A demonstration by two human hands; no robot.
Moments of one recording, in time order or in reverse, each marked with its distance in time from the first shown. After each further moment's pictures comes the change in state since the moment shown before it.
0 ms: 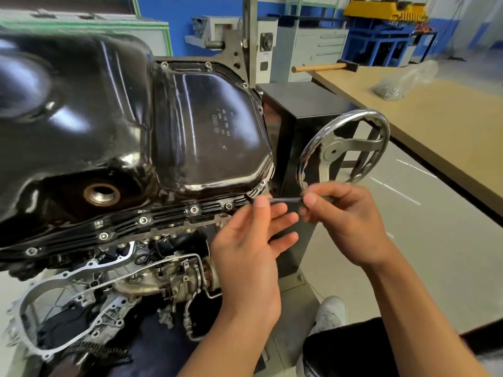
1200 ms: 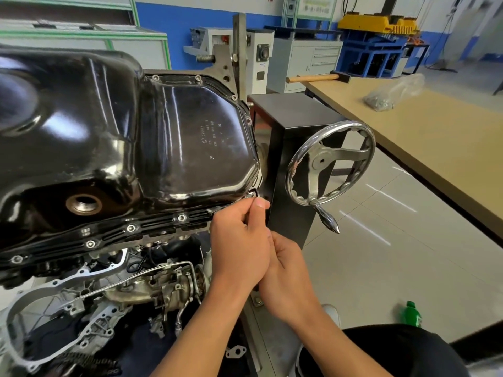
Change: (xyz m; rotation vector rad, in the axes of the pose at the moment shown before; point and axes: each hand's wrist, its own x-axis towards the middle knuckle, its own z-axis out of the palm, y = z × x) left_hand 0.035 -0.007 0.000 0.768 -0.114 0.418; right_hand -0.042 0.026 0.078 -0.230 0.139 0.210
